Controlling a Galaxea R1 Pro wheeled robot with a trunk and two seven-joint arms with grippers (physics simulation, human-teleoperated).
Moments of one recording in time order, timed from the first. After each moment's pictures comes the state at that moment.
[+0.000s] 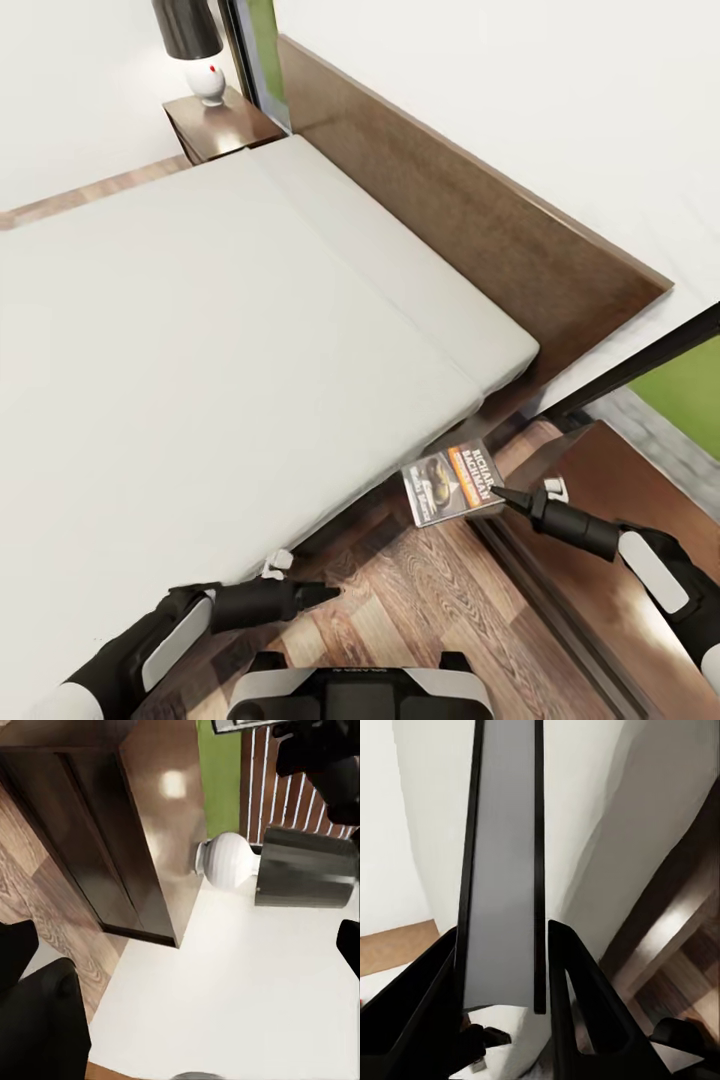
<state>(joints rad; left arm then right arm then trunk) -0.51 0.25 -0.57 -0.82 0.82 0.44 -0.94 -0.59 -0.44 0.10 -0.80 -0.90 0.73 0.90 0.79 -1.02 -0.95</state>
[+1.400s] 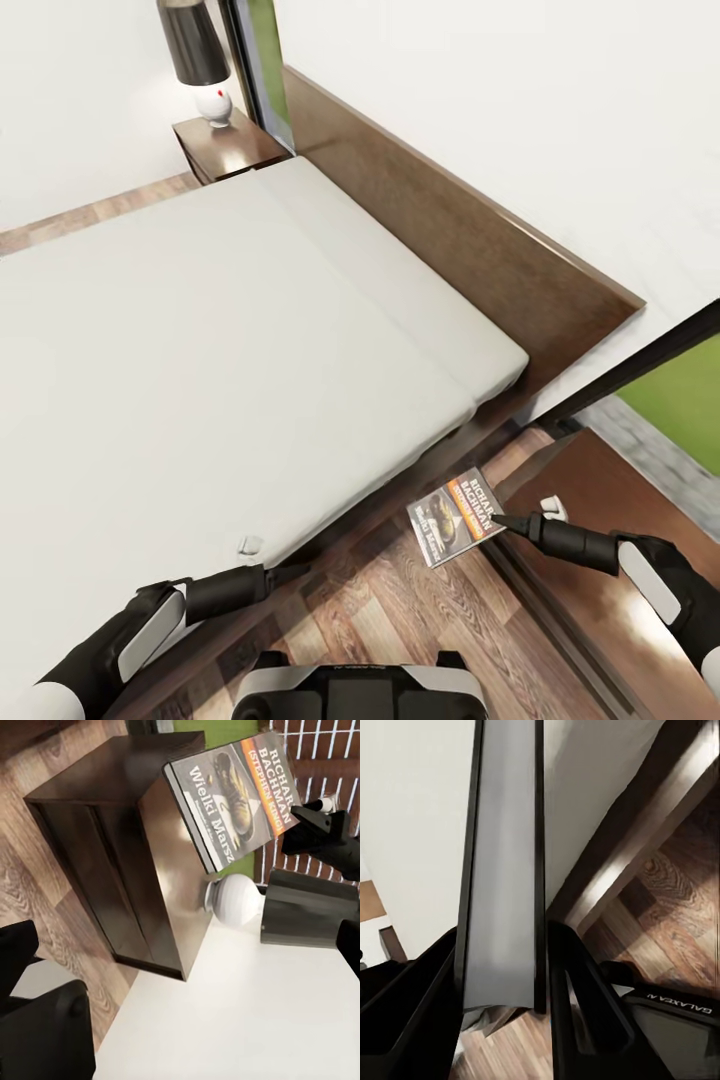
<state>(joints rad) -0.51 0.28 -0.43 -0.76 0.81 0.43 -0.96 -0.59 -0.44 0.10 -0.75 -0.68 0.72 0.89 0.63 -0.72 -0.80</state>
